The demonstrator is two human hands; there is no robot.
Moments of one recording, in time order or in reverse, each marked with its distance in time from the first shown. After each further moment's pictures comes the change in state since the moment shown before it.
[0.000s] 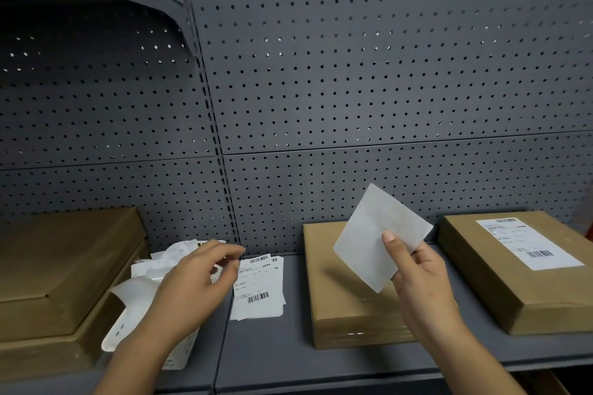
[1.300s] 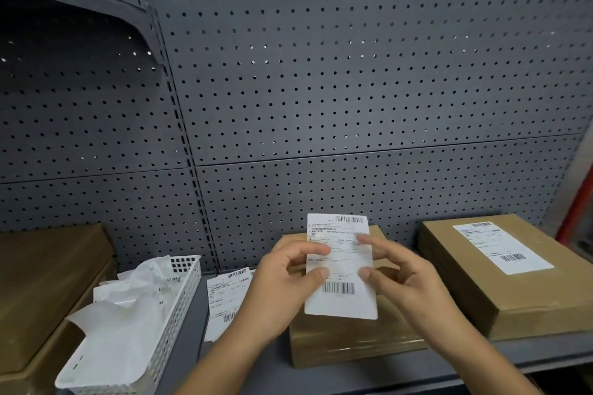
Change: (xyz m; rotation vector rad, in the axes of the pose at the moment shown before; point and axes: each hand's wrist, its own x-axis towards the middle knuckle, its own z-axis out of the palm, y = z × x) left_hand 0.029 0.116 0.093 -0.837 -0.170 -0.029; right_hand 0.012 -0.018 -0.041 -0.279 -0.296 -0.114
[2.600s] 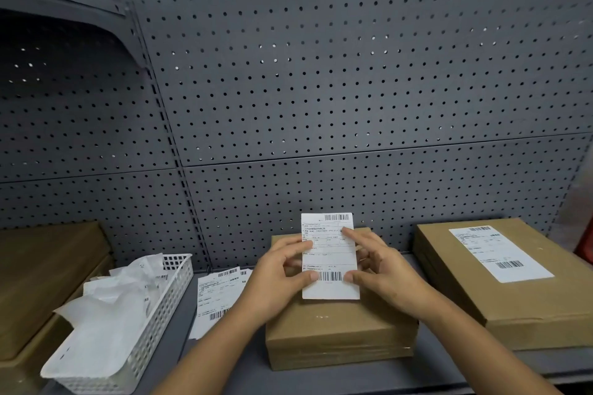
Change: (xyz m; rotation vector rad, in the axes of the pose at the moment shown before) left_hand 0.041 -0.047 0.020 0.289 -0.001 -0.039; right_hand 0.061 0.058 -0.053 -0.377 -0.304 0.027
